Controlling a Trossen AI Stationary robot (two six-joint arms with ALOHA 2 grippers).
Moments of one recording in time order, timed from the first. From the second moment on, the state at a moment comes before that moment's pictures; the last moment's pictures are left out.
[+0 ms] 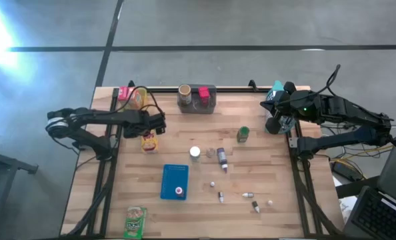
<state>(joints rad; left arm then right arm) 0.33 1.35 0.70 -0.79 -0.29 -1.38 -0.11 0.87 1.17 -0.90 0.42 0.10</state>
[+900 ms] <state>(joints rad) 0.36 1.35 0.60 -0.61 -0.29 -1.25 -0.11 0.87 1.17 -0.90 0.42 0.10</state>
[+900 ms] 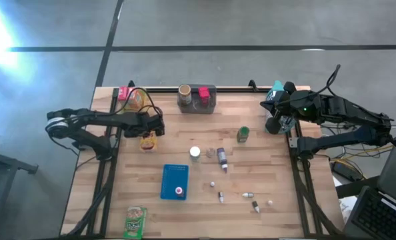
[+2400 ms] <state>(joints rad) 0.36 1.34 0.65 -0.60 -0.37 -1.24 -0.11 0.87 1.17 -0.90 0.42 0.09</state>
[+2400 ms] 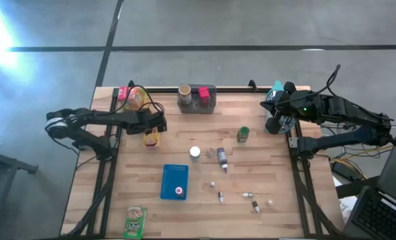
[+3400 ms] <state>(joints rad) 0.14 1.34 0.43 0.68 -0.78 -0.24 -0.11 0.87 1.17 -0.90 0.42 0.09</state>
